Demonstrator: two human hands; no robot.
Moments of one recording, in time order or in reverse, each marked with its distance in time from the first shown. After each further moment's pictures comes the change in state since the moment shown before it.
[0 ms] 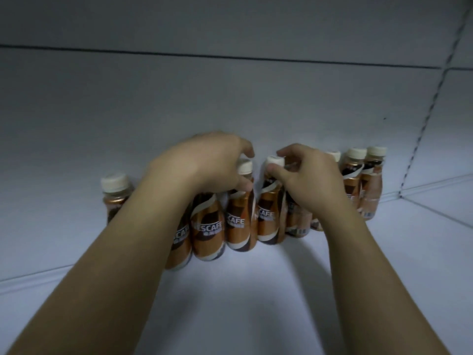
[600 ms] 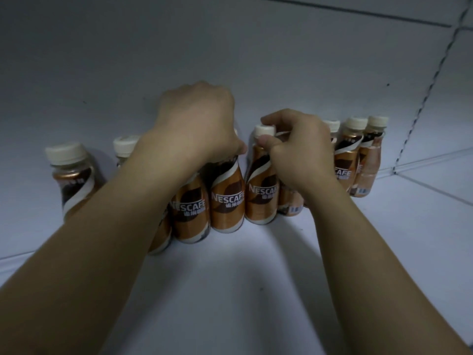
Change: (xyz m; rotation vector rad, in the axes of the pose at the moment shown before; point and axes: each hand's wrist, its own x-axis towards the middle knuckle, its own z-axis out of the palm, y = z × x) left_hand 0.024 0.006 0.027 0.134 0.273 -0.103; right_hand 0.000 -0.004 0.016 0.168 0.071 0.027
